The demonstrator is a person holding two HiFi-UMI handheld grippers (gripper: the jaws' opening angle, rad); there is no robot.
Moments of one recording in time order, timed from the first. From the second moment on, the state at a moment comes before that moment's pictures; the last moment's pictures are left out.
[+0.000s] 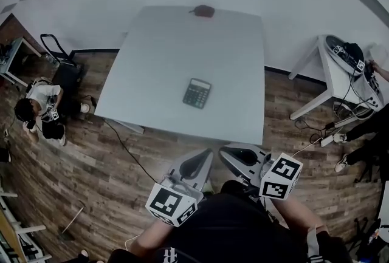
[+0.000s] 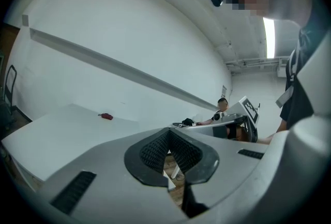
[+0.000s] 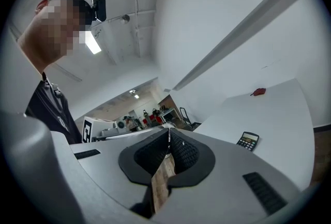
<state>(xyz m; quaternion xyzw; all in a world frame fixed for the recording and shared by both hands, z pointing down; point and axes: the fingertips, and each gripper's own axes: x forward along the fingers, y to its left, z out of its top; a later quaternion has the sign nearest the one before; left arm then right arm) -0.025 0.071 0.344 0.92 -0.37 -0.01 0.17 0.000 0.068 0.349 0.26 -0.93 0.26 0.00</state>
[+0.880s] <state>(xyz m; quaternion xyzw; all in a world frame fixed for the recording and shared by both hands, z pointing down) -0.028 -0.076 0.380 0.89 -0.41 0.01 0.20 0.006 -0.103 0.408 0.22 -0.92 0.33 0.03</state>
